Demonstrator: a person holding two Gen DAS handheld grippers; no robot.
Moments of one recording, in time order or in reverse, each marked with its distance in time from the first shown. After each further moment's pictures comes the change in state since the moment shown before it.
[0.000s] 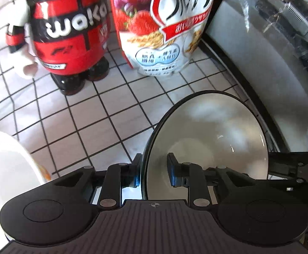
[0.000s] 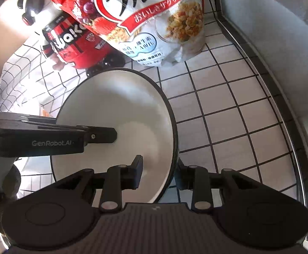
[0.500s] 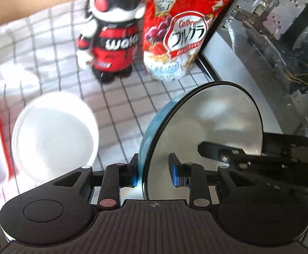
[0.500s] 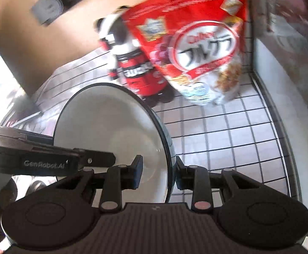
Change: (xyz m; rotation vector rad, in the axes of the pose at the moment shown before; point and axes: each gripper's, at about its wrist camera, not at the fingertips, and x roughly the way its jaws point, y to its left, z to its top) left arm -0.120 0.004 -0.056 -0.135 -0.044 0.002; right arm -0.085 0.064 -0.007 -0.187 -0.092 0.095
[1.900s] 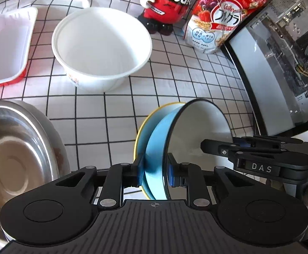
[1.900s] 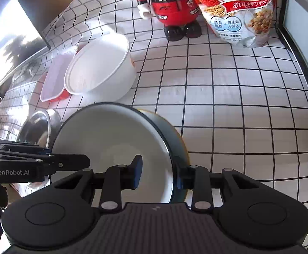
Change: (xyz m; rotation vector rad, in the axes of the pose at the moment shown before) left arm -0.001 0.058 -0.112 -0.231 -0.026 -0.055; right arm 0.041 0.035 -0.080 -0.071 0.199 -0.011
